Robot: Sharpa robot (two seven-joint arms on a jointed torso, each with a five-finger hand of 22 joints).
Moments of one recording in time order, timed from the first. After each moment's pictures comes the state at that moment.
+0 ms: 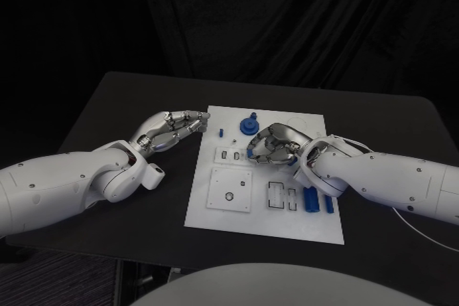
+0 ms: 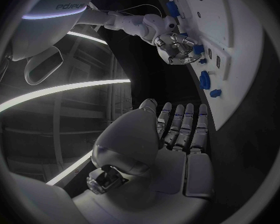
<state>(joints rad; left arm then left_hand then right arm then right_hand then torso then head) 1.16 -0.99 -0.21 1.51 -0.45 -0.17 0.68 1.48 0.25 -0.14 0.29 0.56 0.55 0.10 0.18 0.07 0.25 0.23 0.75 0.12 0.32 0.19 0.53 0.12 0.15 0.30 0.28 0.26 0.39 1.19 -0.65 -0.23 1.41 -1.01 -0.39 0.10 1.49 -0.07 0.20 0.14 0.37 0.95 0.11 0.26 0.41 1.47 0.03 1.57 1.31 1.47 -0.02 1.57 1.31 0.05 1.41 0.09 1.31 1.31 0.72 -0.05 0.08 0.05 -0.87</state>
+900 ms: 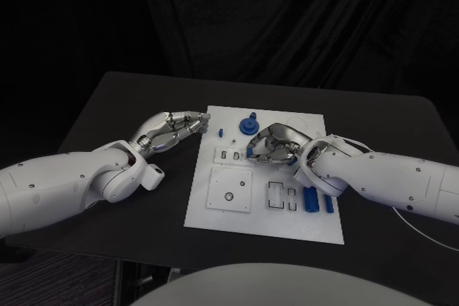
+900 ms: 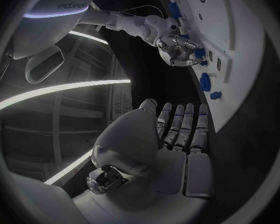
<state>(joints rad) 1.16 -0.99 -0.21 1.51 -0.45 -0.16 0.68 1.48 0.25 -0.14 0.29 0.56 0.54 0.10 0.17 0.07 0.24 0.23 0.75 0.12 0.32 0.19 0.54 0.12 0.15 0.30 0.28 0.26 0.39 1.19 -0.65 -0.23 1.41 -1.01 -0.39 0.09 1.47 -0.08 0.18 0.15 0.28 0.89 0.13 0.22 0.39 1.46 0.05 1.57 1.31 1.46 -0.01 1.57 1.31 0.09 1.39 0.10 1.29 1.31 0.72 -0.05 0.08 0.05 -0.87</state>
